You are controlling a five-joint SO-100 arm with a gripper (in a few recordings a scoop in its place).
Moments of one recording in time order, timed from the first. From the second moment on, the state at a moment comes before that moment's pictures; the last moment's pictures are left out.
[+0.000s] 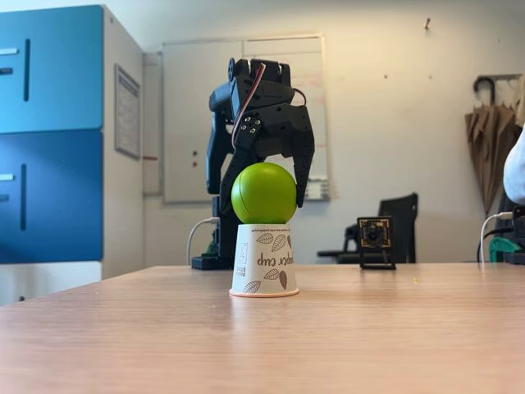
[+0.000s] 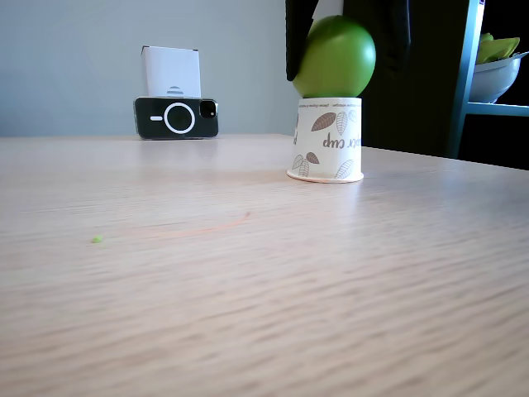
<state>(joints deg) -19.8 90.9 94.2 61.3 112.7</state>
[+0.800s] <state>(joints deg) -23.0 113.6 95.3 49.0 112.7</state>
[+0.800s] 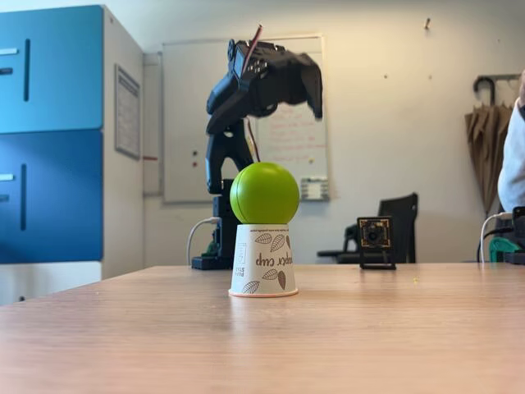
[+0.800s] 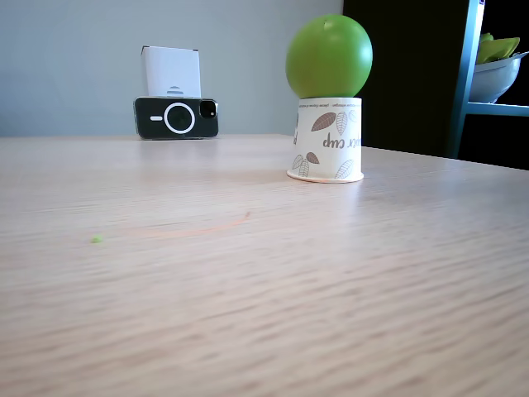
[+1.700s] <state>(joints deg) 1.5 175.2 160.8 70.7 90.6</state>
